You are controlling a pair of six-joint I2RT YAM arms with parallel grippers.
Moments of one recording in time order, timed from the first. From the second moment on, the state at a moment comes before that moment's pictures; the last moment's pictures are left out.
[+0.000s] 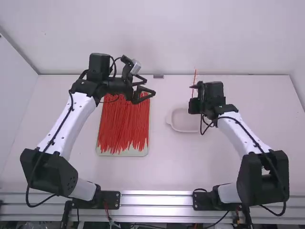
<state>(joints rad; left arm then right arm) -0.15 1.56 1.47 -0.58 1.02 0.24 0.16 1.52 1.00 -0.32 -0.27 0.11</state>
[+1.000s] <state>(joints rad) -0.15 1.56 1.47 -0.57 1.05 0.24 0.20 1.81 0.94 -0.14 -0.24 0.19</state>
